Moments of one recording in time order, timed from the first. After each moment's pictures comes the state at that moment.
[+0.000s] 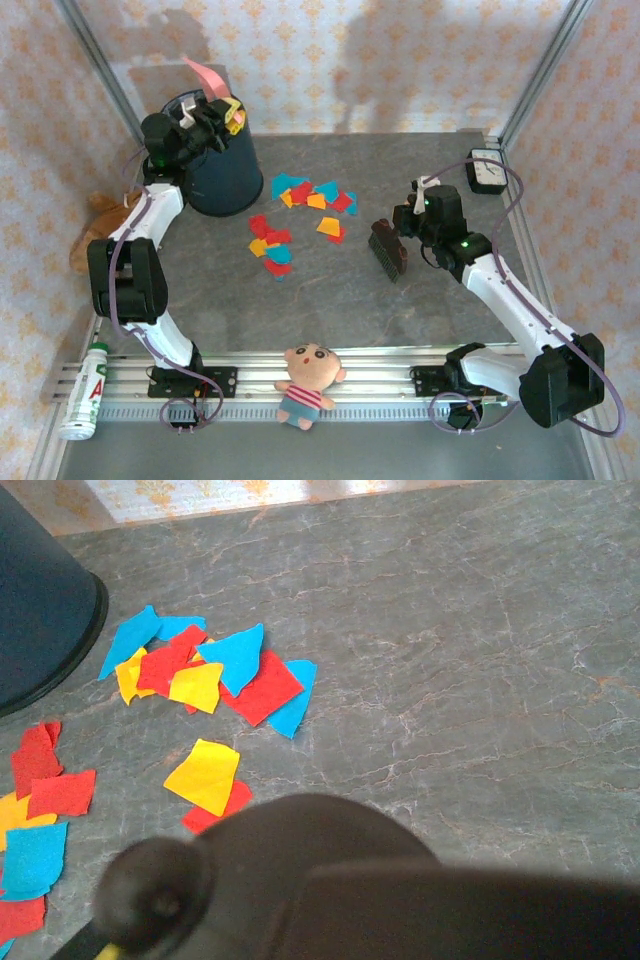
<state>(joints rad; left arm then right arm) 0.10 1.71 1.30 0.60 0.79 -1.85 0.35 1.13 0.87 -0.33 0.00 0.28</state>
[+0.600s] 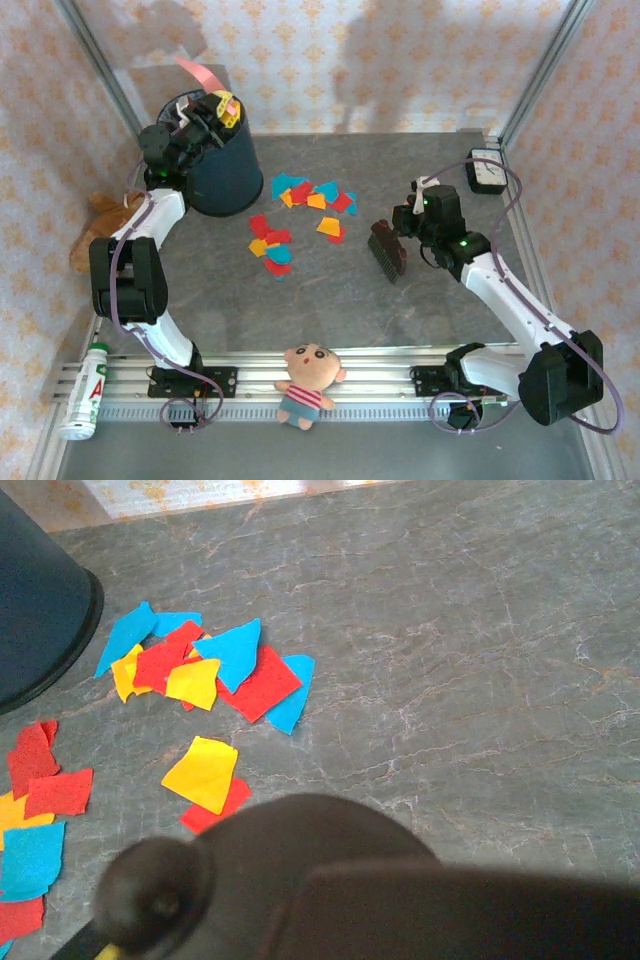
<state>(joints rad) 0.10 1.71 1.25 0.85 0.73 -2.06 0.35 1.14 0.87 -0.33 0.00 0.29</state>
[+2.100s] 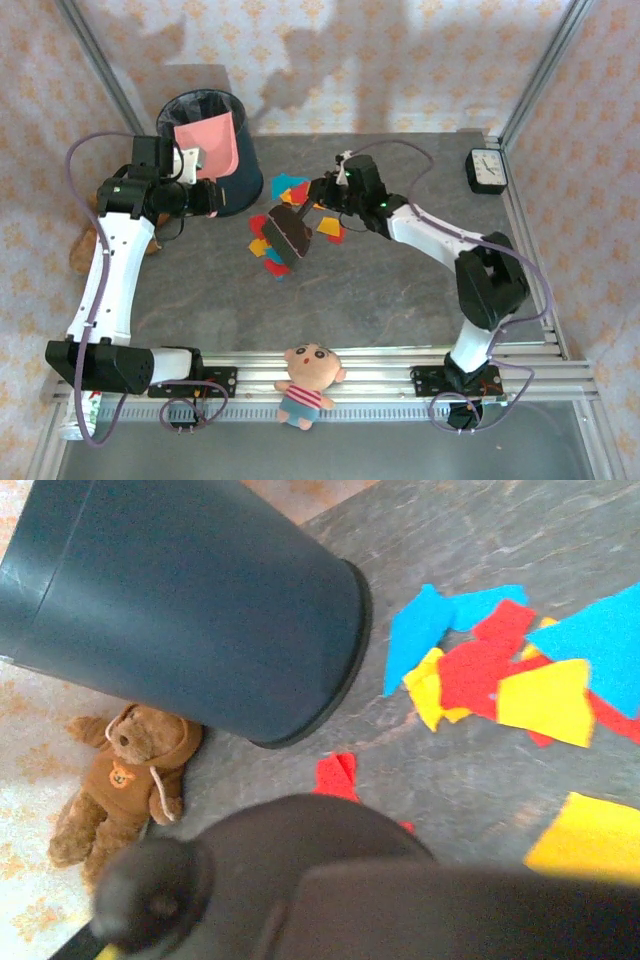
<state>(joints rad) 0.01 1.29 1.50 -1.14 0.30 -0.19 0.60 1.77 1.29 -0.01 -0.26 0.78</state>
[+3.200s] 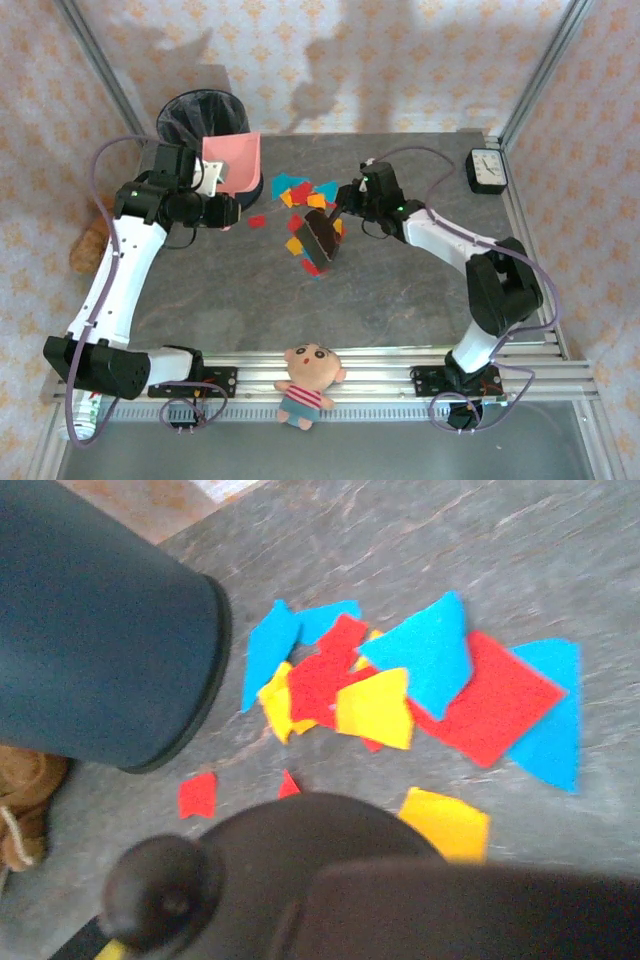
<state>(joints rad) -0.11 1.29 1.45 -1.15 0.29 -0.14 0.50 1.66 1.15 -0.11 -0.11 0.64</state>
